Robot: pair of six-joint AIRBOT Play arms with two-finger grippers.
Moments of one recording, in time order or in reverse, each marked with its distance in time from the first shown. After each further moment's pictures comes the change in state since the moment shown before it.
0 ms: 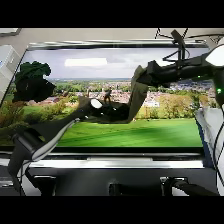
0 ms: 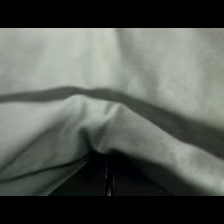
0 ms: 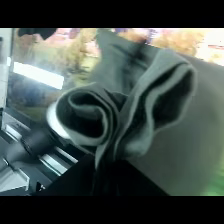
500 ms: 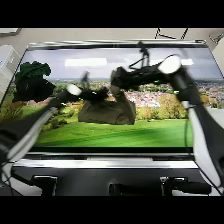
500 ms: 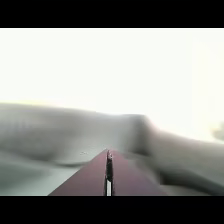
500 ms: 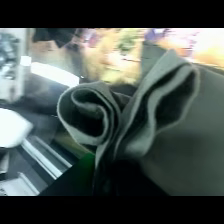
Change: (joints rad) left arm 0.313 0.204 0.003 0.437 -0.093 -0.122; right arm 0.248 -0.204 0.000 0.059 -0.303 0.043
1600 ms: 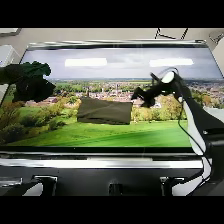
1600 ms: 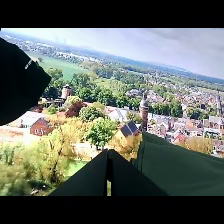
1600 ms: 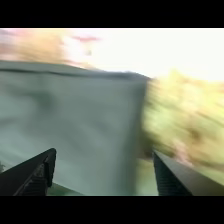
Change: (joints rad) left arm 0.462 0.605 0.000 0.486 -0.334 0.077; right arm -0.247 -0.222 -0.087 -0.264 0.206 0.091
